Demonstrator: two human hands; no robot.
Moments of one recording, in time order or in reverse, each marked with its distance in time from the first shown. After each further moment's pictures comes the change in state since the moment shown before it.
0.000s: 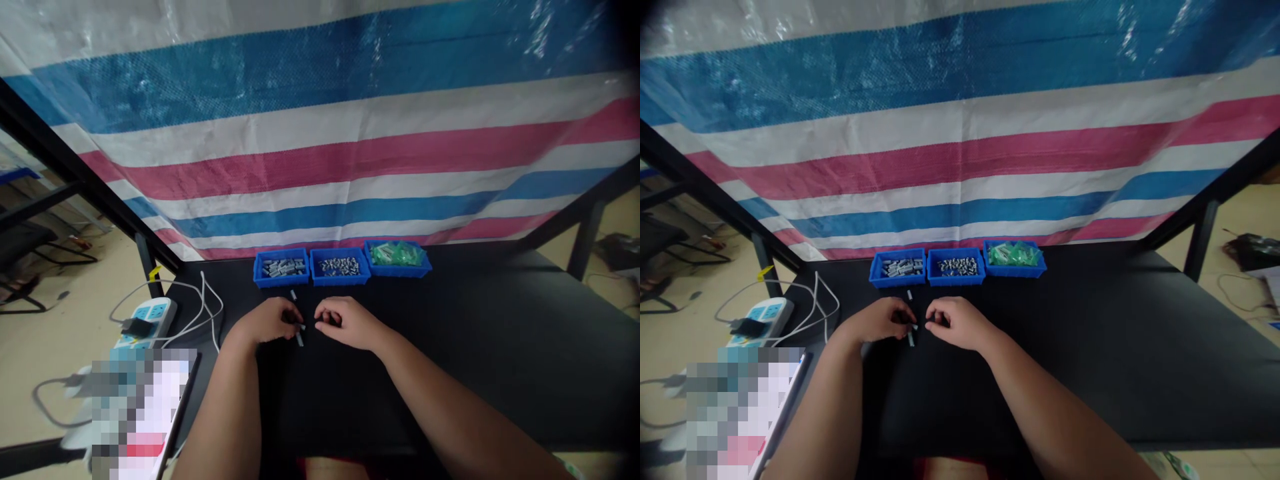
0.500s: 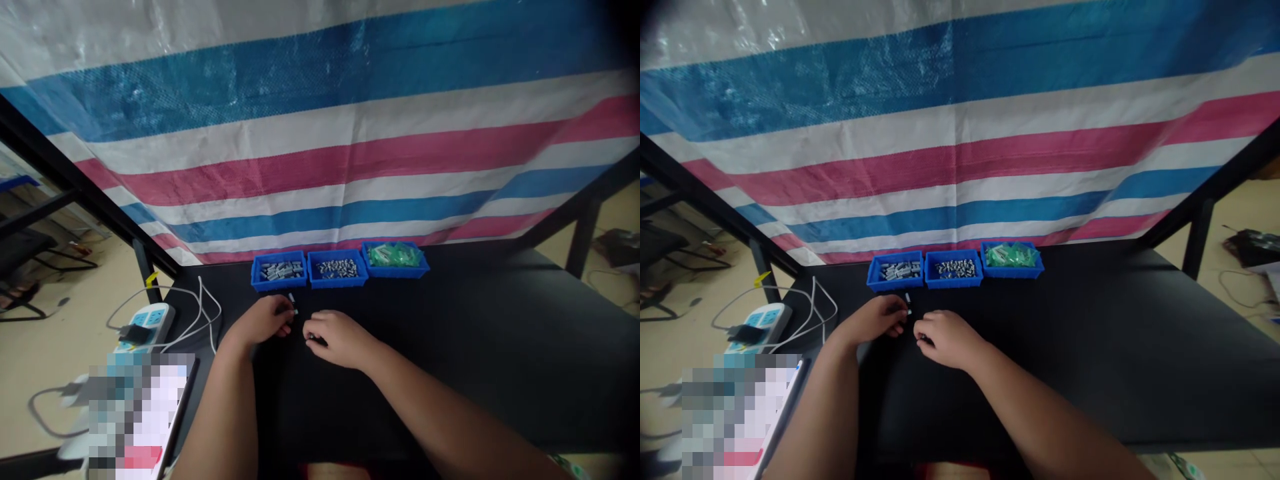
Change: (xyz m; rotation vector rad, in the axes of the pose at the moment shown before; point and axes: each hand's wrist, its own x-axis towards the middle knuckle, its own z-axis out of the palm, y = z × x) left_hand -0.001 -0.002 0.002 -0.256 0.162 -0.079; right_hand -0.001 -0.020 0.017 -0.283 -0.100 -0.093
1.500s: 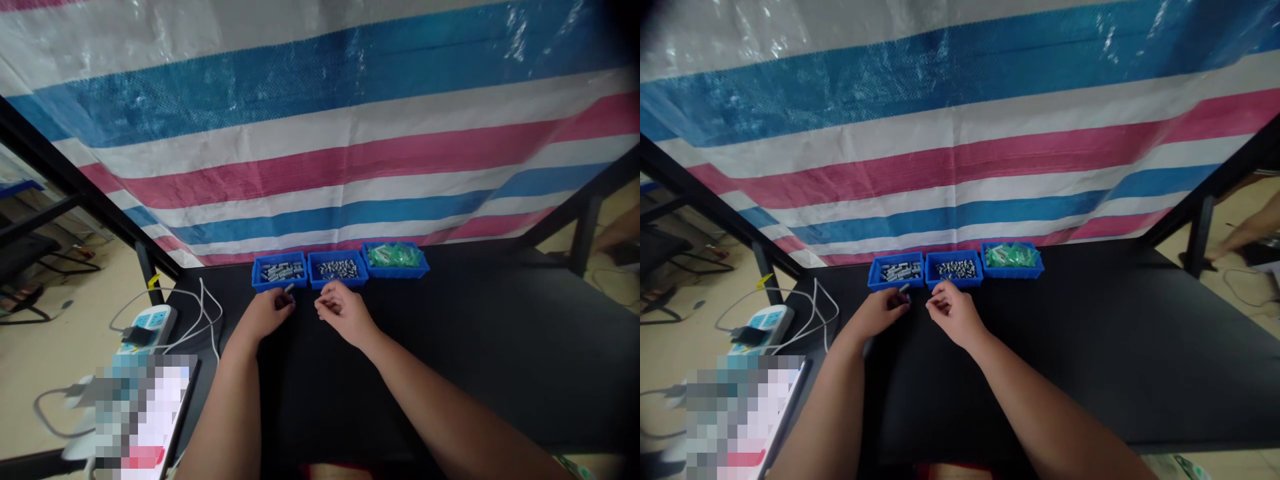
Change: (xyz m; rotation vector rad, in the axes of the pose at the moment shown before) left_hand 0.011 0.000 -0.002 0.413 0.324 0.137; right_hand 0.011 0.024 0.007 0.660 0.488 0.267
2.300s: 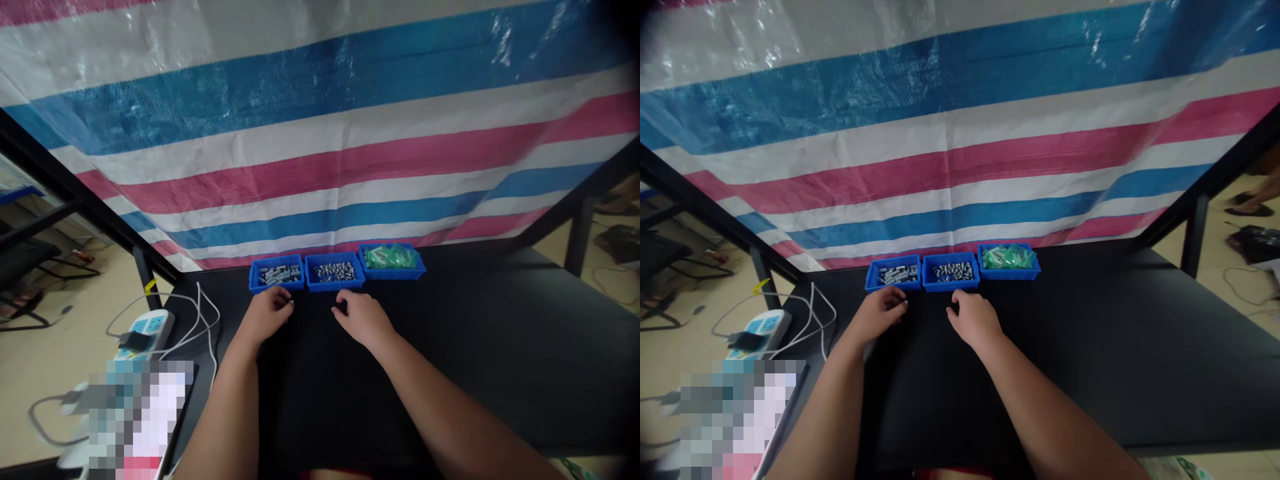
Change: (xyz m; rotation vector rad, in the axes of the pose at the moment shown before) left_hand 0.001 0.009 0.008 -0.294 0.072 0.013; right_hand -0.002 -0.011 -0.038 -0.883 -0.015 0.214
